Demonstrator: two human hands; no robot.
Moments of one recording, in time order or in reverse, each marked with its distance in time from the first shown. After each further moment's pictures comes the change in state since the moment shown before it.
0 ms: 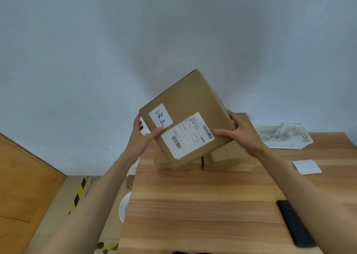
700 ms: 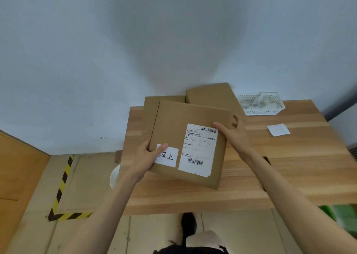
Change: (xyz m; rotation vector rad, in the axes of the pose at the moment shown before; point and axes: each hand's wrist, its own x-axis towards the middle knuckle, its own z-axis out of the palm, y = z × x) left_hand -0.138 -0.072 0.050 -0.144 -0.211 -0.233; right_hand -0.121 0.050 0.020 0.030 0.304 0.236
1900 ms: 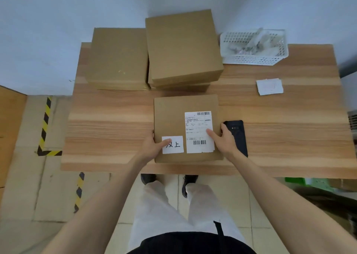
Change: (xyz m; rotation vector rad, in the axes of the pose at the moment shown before) left_hand 0.038 -0.130 0.217 0.143 -0.070 -0.393; right_hand 0.053 0.251 -0.108 -0.202 -0.243 0.451
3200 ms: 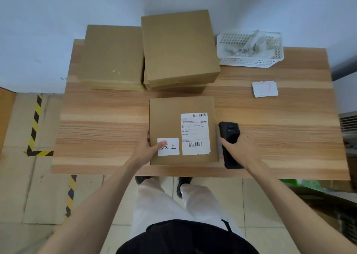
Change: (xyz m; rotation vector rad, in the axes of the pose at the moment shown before) left_hand 0.002 -0.006 -0.001 -0.001 0.002 0.062; right_hand -0.034 -0.008 -0.059 -0.637 0.224 0.057
